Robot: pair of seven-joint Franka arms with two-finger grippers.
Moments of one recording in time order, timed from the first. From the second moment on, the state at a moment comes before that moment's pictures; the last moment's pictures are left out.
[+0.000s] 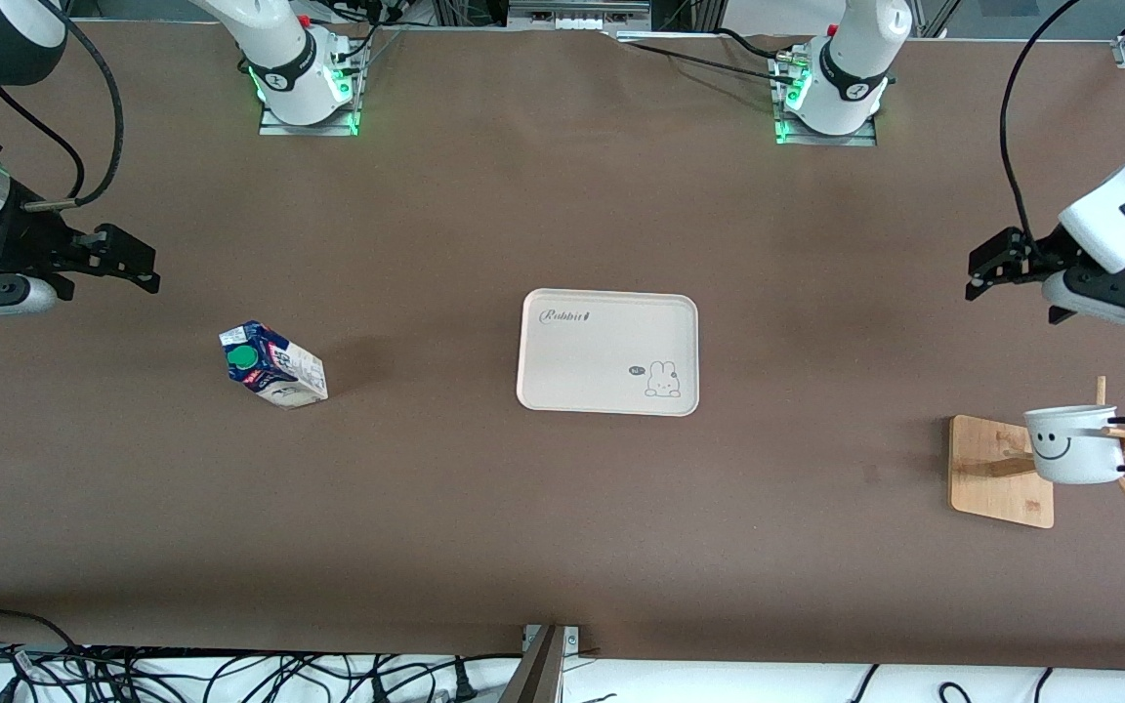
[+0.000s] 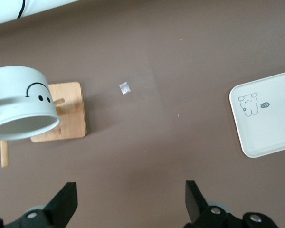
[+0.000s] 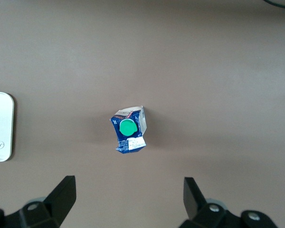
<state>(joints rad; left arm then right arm) -0.02 0.01 0.01 -1.73 -0.04 1.81 0.27 0.29 0.13 -0.24 -1.51 0.04 1.66 -0.04</state>
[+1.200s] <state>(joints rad) -0.03 0.00 0.01 -1.71 -0.02 1.71 0.12 0.29 0.13 -0.24 -1.51 0.04 1.66 -0.04</state>
